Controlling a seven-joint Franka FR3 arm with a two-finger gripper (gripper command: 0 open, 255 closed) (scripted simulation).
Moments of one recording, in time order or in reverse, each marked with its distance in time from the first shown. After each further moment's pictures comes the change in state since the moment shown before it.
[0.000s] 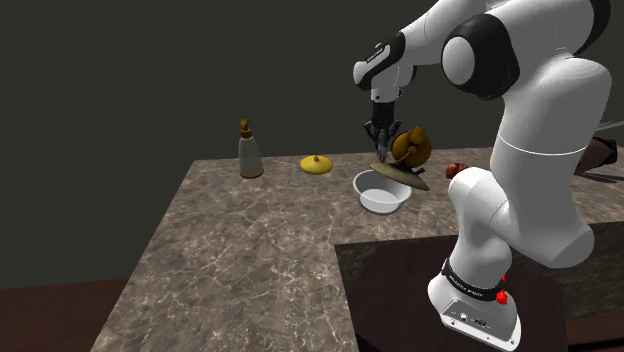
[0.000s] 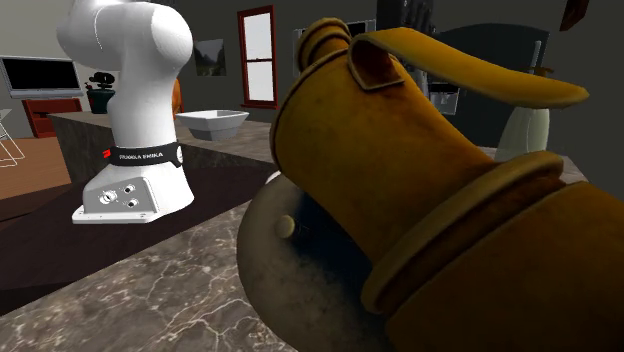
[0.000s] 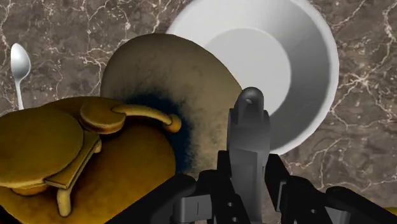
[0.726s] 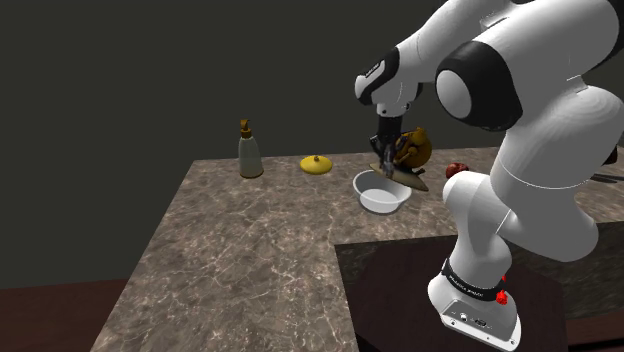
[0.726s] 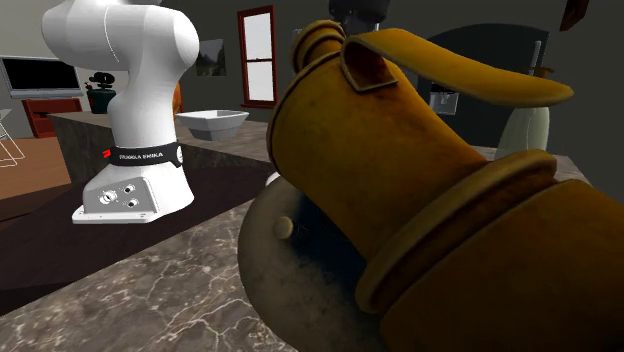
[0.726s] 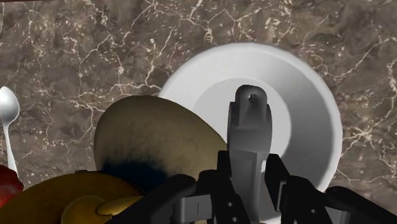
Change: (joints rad) arm 0.340 0.229 -0.306 -0.259 0.186 0.019 -0.131
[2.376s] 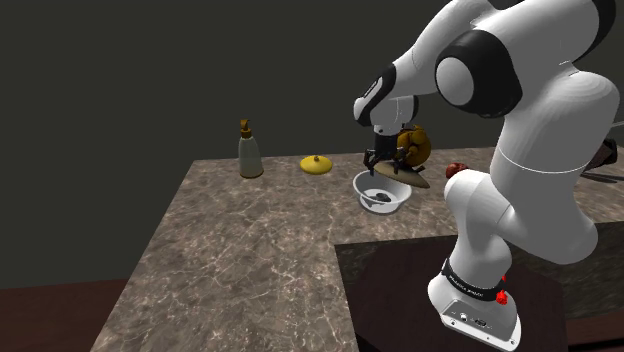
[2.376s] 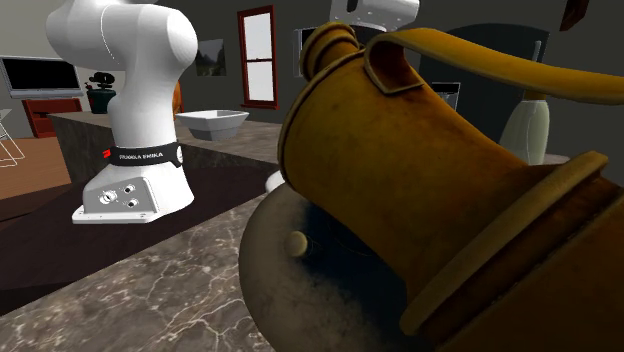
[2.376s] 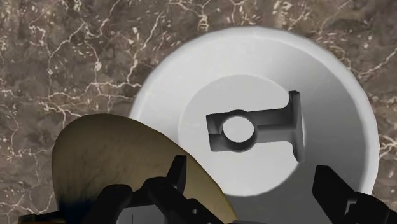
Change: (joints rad) arm -0.115 -0.102 0.179 -0.079 -0.003 0.195 0.030
